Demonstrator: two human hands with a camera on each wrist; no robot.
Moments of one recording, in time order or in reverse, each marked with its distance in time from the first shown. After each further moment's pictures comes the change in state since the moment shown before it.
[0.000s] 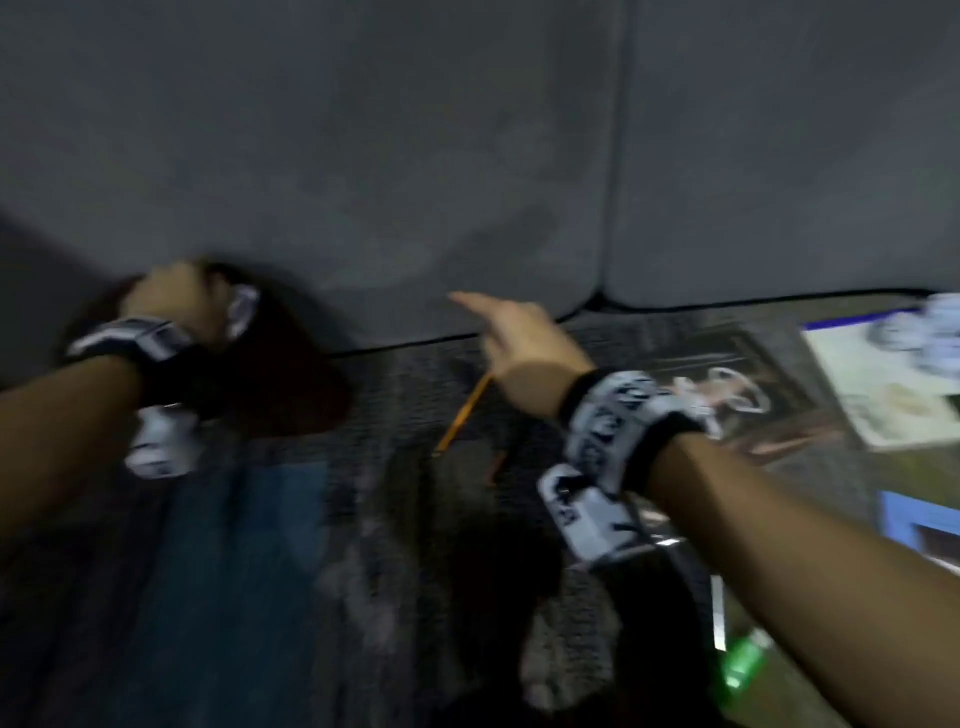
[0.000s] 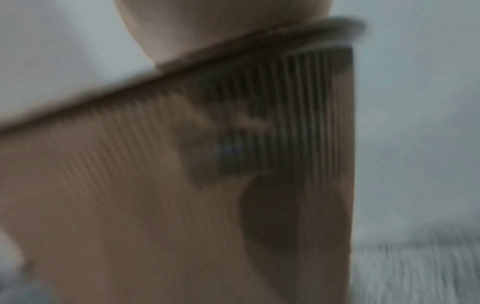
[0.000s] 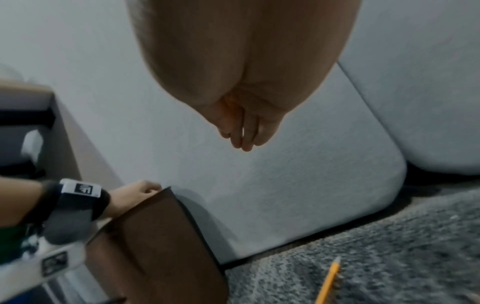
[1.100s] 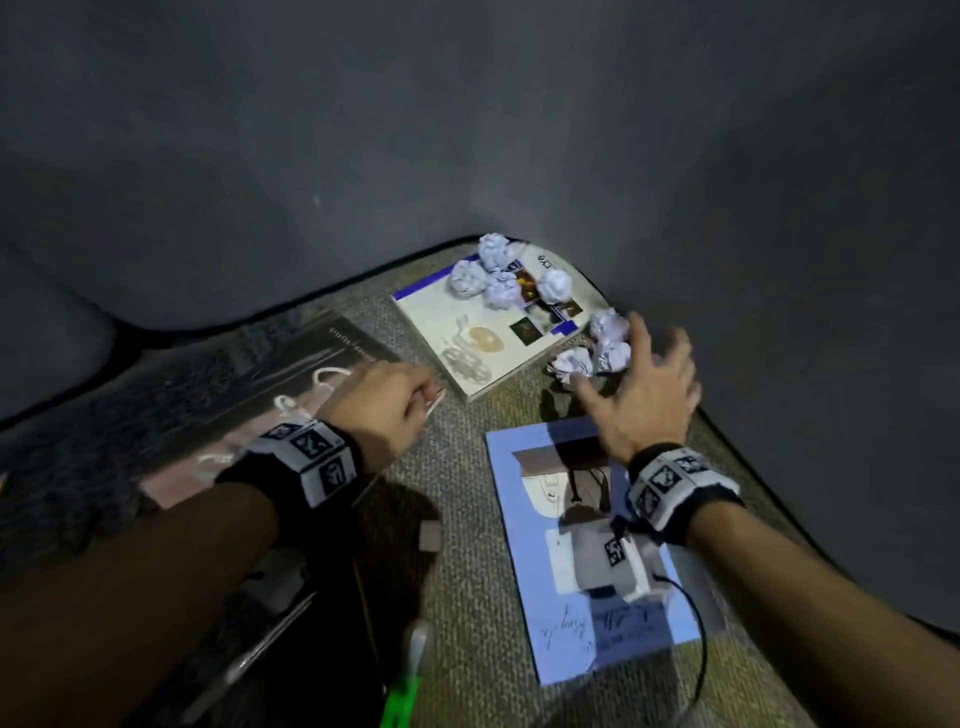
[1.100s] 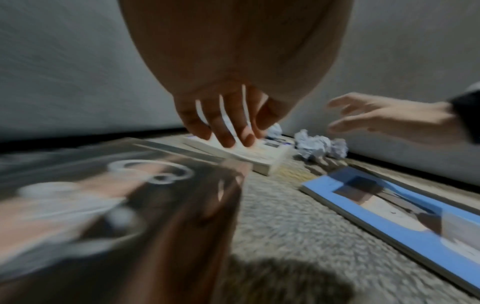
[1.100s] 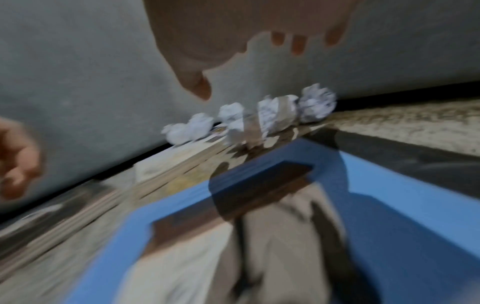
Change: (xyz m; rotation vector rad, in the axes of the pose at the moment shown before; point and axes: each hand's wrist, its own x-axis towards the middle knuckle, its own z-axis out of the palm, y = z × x) left_hand -0.343 0.617 0.025 -0.371 -0.494 1.112; right_hand -0.326 0.320 -0.139 -0.505 0.747 1.123
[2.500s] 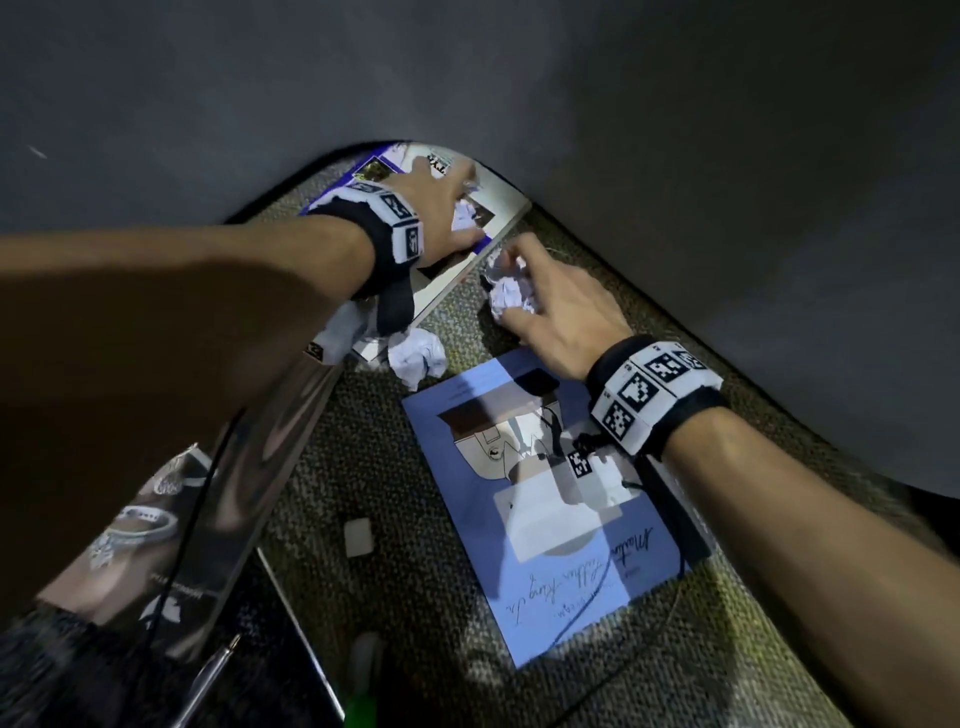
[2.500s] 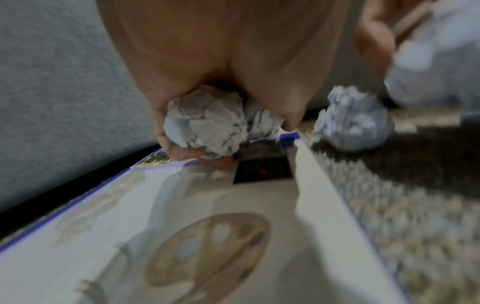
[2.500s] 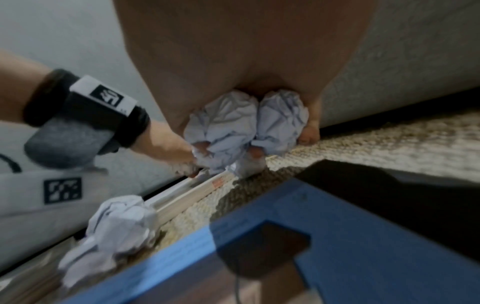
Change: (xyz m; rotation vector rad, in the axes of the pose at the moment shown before) left_hand 0.210 0.093 0.029 0.431 -0.122 0.173; right_hand 0.030 0.031 0.014 0.281 -0.327 -0.299
